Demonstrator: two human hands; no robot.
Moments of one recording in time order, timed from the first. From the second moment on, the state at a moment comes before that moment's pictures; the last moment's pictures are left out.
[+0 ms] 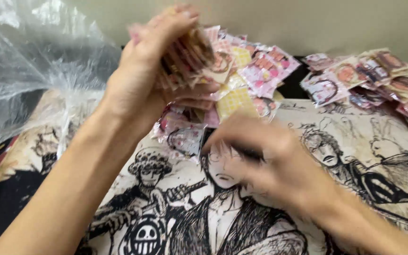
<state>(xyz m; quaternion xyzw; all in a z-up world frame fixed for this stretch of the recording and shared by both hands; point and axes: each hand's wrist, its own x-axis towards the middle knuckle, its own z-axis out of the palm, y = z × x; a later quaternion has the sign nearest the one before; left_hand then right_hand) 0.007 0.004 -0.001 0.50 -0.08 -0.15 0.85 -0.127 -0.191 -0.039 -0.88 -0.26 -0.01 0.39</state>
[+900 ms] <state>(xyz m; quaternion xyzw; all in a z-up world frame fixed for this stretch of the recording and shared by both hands) -0.035 -0.053 0.024 0.54 -0.10 -0.23 0.81 -0.101 -0.297 0.040 -0.87 -0.28 -0.15 0.38</state>
